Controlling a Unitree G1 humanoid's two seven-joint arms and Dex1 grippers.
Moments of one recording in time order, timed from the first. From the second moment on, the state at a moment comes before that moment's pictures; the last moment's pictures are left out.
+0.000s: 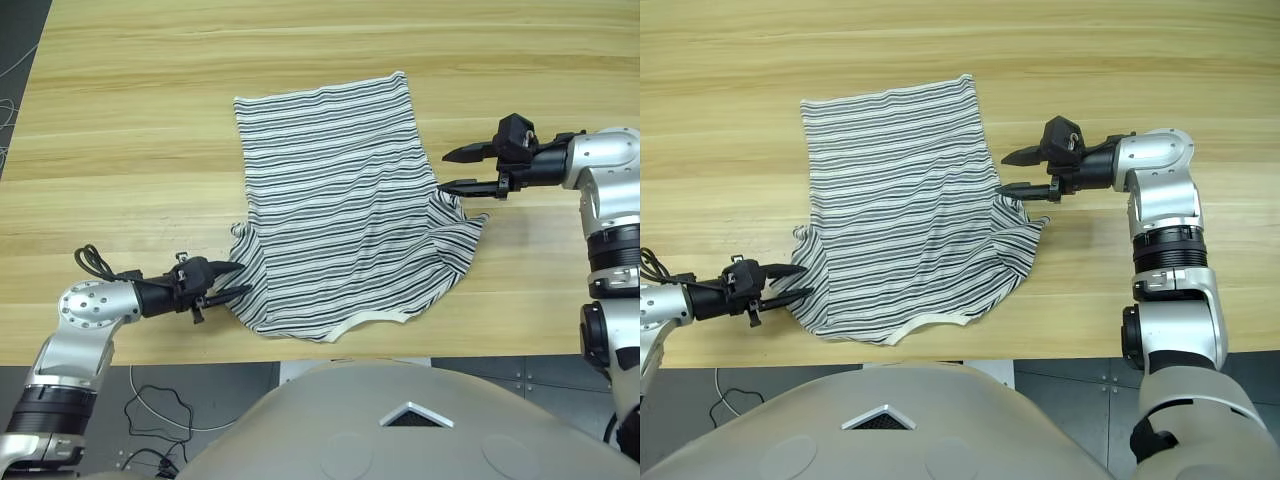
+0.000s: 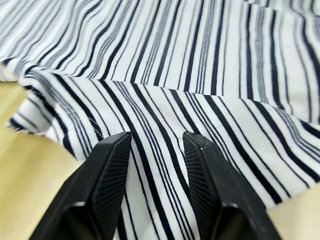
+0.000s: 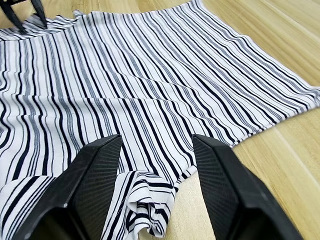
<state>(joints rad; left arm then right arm) 0.49 0.92 -0.02 -0.07 -0.27 -0.11 -1.06 -0.48 -0.57 0.14 0.52 0.12 0.02 1.39</state>
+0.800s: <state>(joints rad) 0.35 0.92 0.14 -0.22 -0.35 0.02 -1.06 -0.49 -0.65 0.30 0.70 -0.13 -0.28 1.19</state>
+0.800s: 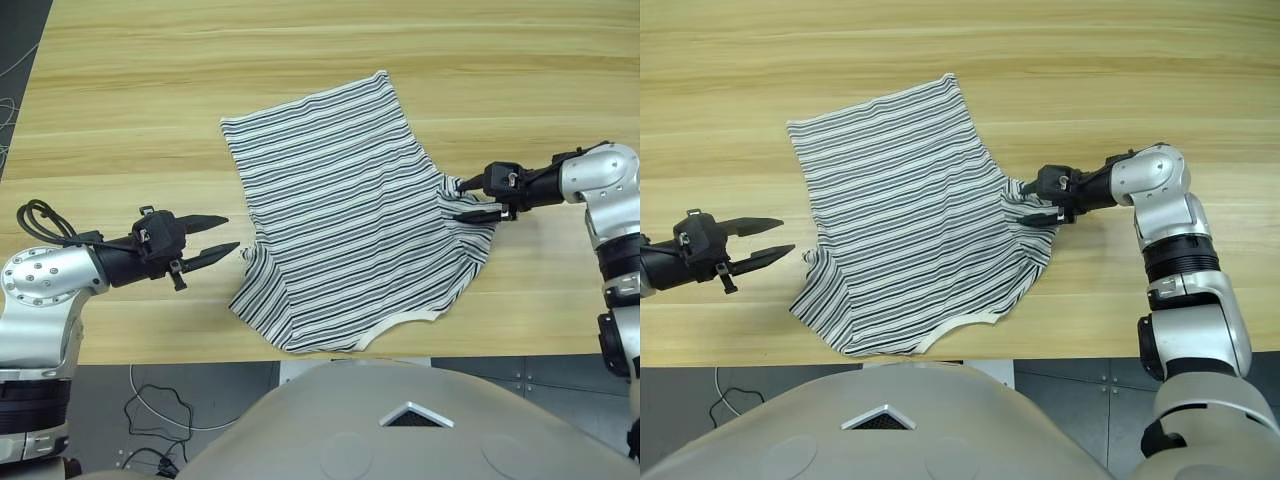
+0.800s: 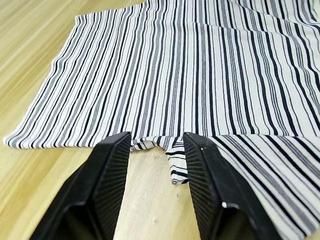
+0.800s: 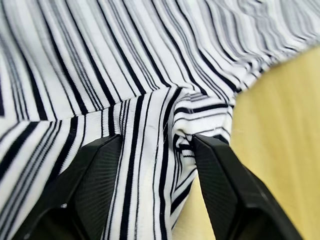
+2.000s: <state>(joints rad) -0.07 0.65 -0.16 0.08 -0.05 -0.01 -0.92 -0.42 -0.64 0.14 0.45 0.32 0.28 1.52</state>
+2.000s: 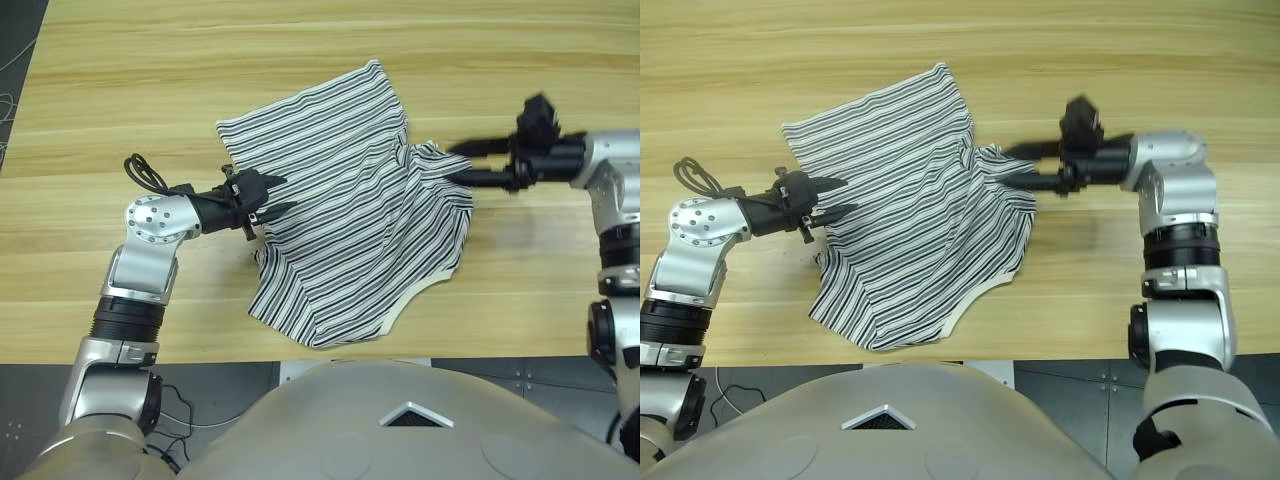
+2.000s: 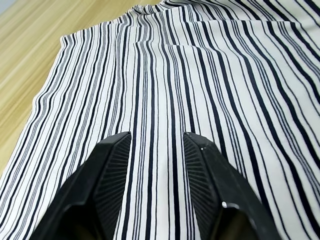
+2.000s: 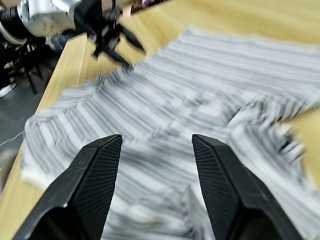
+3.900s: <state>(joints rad) -0.76 0.24 -0.12 1.28 0.12 -0.10 -0.38 -0.31 -0.67 0.22 0.61 0.08 -0.09 1.21</state>
